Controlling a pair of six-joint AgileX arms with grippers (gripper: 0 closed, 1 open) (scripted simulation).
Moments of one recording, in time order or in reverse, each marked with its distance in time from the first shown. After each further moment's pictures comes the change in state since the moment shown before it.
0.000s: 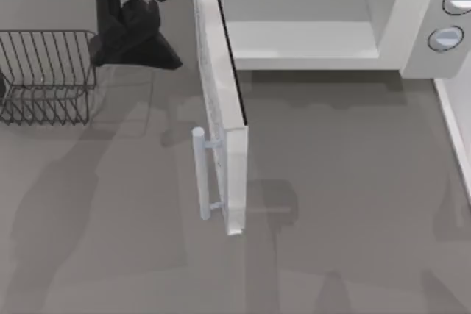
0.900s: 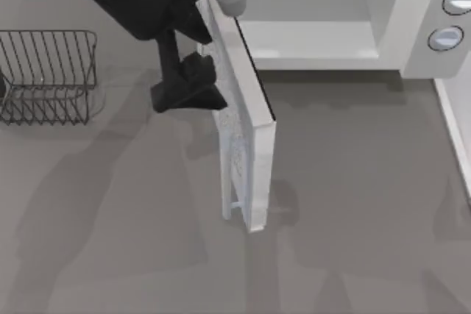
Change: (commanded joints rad) left arm -0.086 -0.011 -0.282 0.312 -0.026 -0.089; right arm 0.000 0.000 0.000 0.000 0.000 0.000
